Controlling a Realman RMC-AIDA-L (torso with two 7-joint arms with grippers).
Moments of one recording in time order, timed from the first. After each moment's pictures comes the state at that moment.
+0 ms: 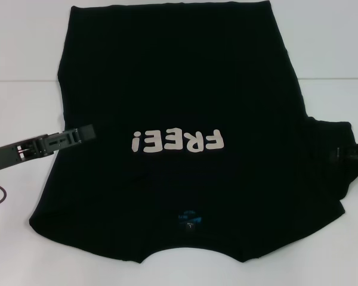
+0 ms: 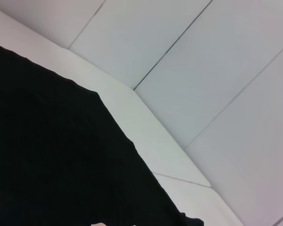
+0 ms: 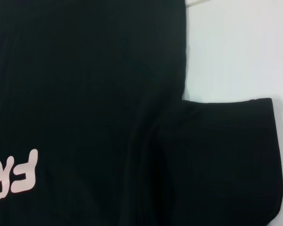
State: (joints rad) left arm -0.44 -2.06 0.50 0.75 1.94 1.55 -1.93; right arm 0.67 1.96 -0.69 -0.71 -2.55 -1.19 2.55
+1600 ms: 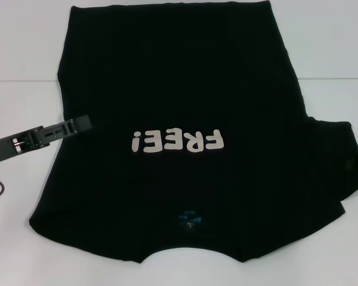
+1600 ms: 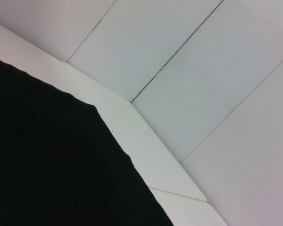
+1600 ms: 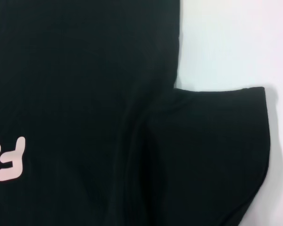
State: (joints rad) left arm -0.43 -2.06 0.49 0.76 1.91 1.56 -1.94; right arm 0.69 1.95 -0.71 -0.69 -2.58 -1.19 2.56
